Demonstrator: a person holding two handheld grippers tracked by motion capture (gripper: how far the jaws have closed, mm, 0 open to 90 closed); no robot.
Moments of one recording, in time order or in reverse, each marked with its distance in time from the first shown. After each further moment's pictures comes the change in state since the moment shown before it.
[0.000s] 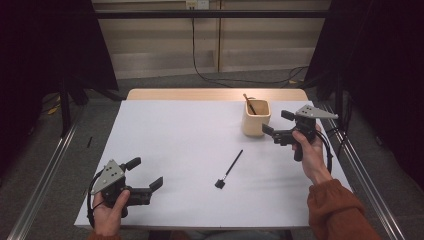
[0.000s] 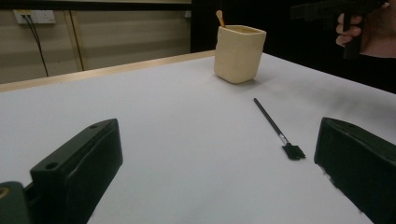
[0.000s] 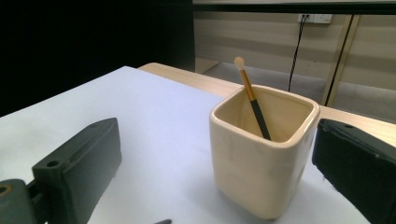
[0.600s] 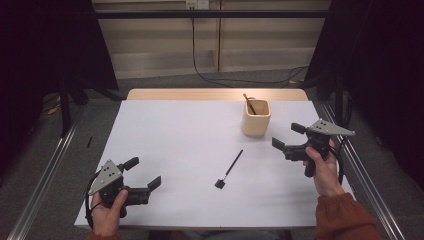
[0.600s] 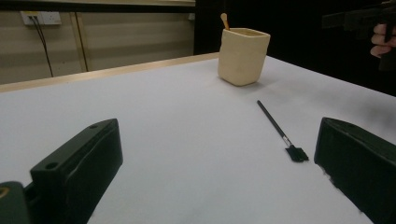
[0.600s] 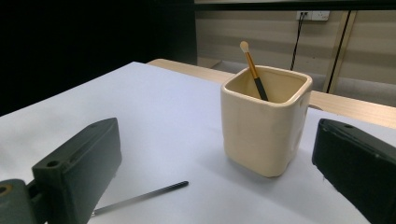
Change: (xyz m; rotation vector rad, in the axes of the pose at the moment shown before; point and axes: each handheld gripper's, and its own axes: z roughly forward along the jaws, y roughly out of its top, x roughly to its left) left arm 0.002 -0.001 -0.002 -0.009 0.012 -0.005; right arm 0.015 -0.018 -0.046 -0.005 -0.002 0.013
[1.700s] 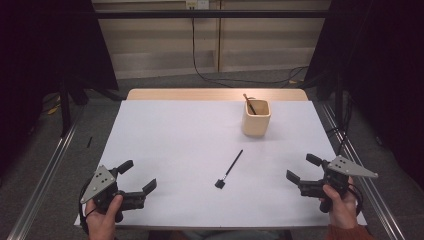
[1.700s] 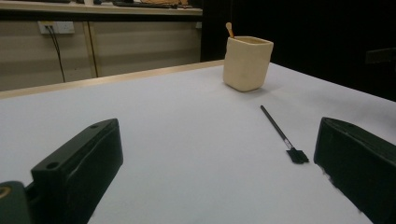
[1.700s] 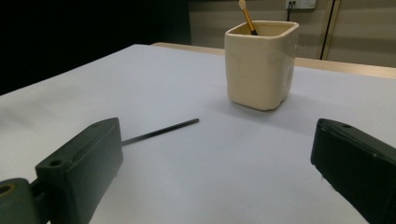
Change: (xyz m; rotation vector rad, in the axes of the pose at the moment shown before) left arm -0.004 -0.002 -0.016 -0.034 0.033 -0.002; right arm 0.025 -0.059 -0.069 0.005 -0.042 0.019
